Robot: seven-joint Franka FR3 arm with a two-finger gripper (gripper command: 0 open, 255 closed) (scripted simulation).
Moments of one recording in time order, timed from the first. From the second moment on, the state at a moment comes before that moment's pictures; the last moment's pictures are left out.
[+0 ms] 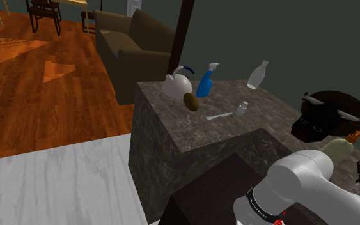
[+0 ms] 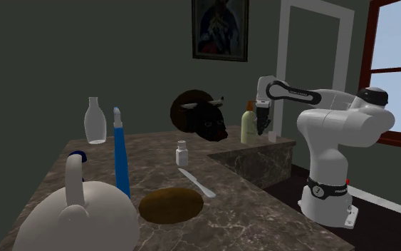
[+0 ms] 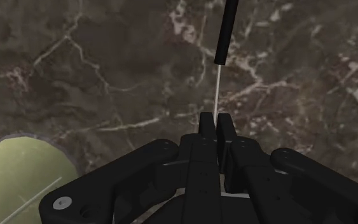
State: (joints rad) arm -0.21 -1.56 -1.29 -2.14 -1.44 1.40 -2.61
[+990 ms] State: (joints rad) arm -0.22 -1.56 -1.29 -2.14 -1.44 1.40 -2.61
